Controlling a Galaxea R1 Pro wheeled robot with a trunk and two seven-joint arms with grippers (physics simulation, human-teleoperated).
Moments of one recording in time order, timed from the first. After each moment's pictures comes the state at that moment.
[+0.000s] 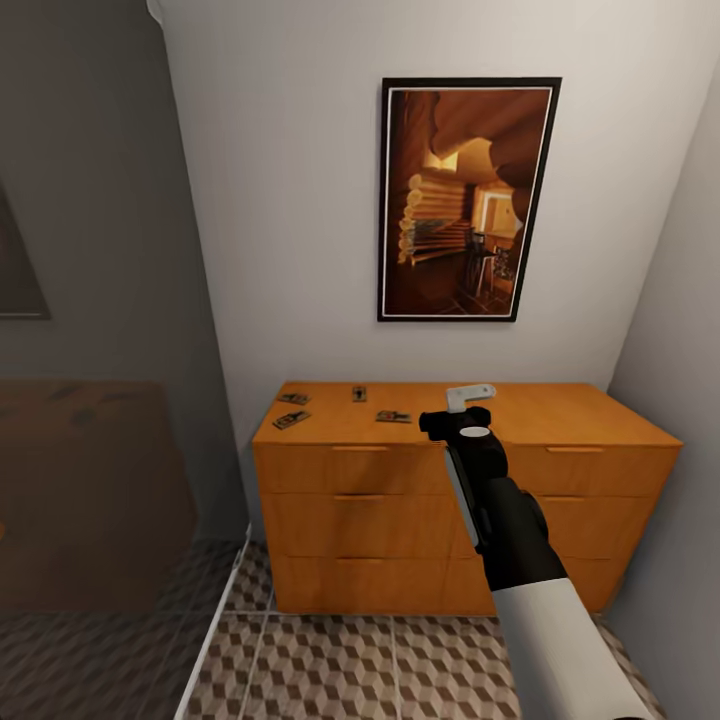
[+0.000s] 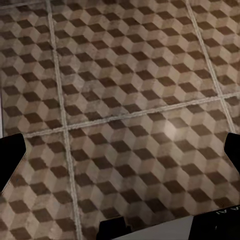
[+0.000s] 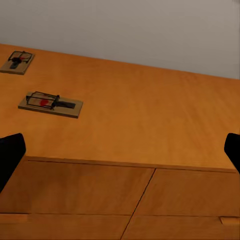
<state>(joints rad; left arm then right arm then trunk) -0.01 0.03 -0.22 -0.27 0.01 -0.44 0.00 -0.73 0.17 0.09 -1.32 0.24 0.76 -0.15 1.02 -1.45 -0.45</state>
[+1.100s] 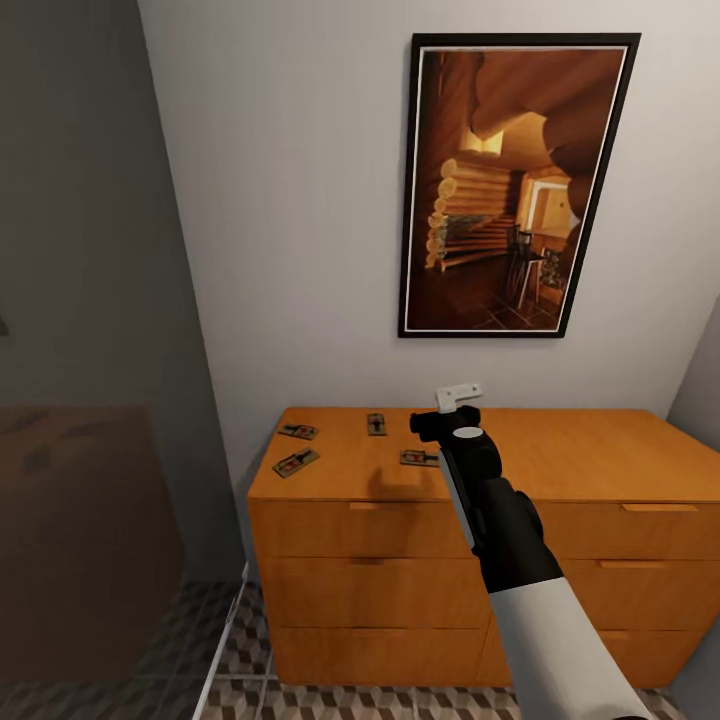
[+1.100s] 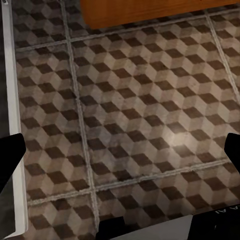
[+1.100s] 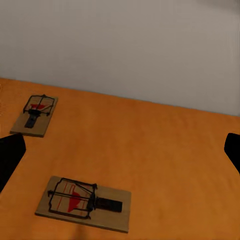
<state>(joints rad) -0.01 0.02 -0.22 -0.27 0.01 -0.44 0.00 -0.73 0.17 0.13 -1.32 0.23 0.76 -0.11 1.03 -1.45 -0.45</state>
